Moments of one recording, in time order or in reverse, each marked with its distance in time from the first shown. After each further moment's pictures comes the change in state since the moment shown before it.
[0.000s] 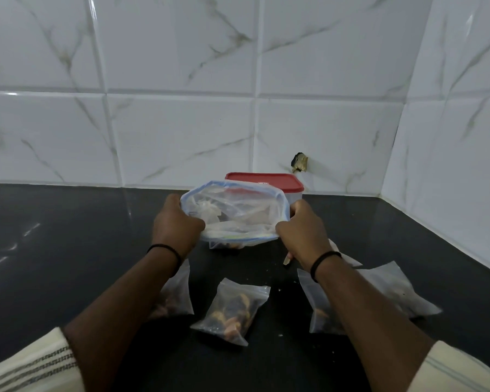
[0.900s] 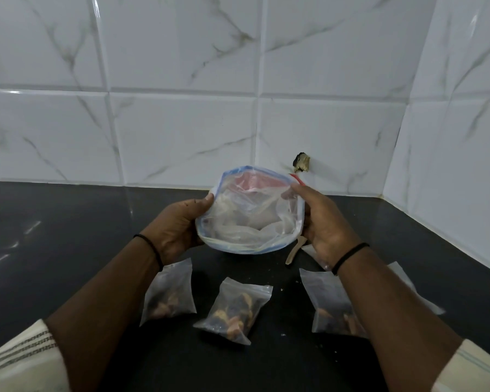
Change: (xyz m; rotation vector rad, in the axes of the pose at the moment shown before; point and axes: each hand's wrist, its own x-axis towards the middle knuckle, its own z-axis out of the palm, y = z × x) left_hand 0.001 0.010 -0.017 -0.702 -0.568 -0.326; right_hand 0.009 -0.006 -0.025 0.801 -0.153 0.101
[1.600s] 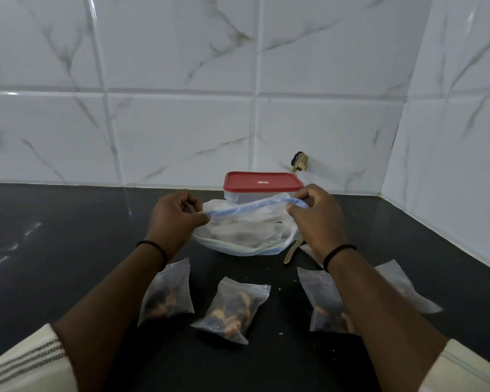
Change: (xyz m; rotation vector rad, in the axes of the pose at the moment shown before) left_hand 0.002 -0.005 -0.002 0.719 0.360 0.445; right_hand 0.001 0.014 -0.002 -0.589 0.286 -0.359
